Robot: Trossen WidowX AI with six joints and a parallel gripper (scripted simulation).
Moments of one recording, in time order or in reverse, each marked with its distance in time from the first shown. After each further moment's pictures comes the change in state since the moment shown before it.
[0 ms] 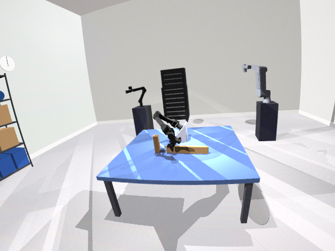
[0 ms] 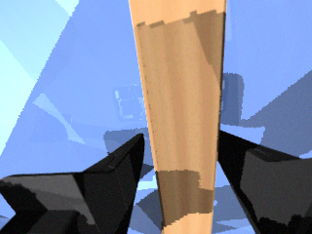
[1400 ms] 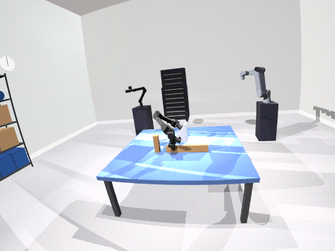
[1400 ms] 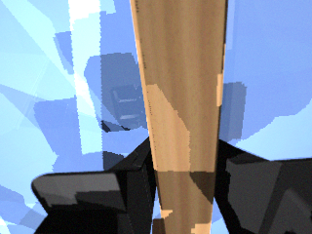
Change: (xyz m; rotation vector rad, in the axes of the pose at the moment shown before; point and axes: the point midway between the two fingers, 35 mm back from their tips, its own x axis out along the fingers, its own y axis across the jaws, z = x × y) arm 0.000 0.008 -0.002 -0.127 0.001 -0.007
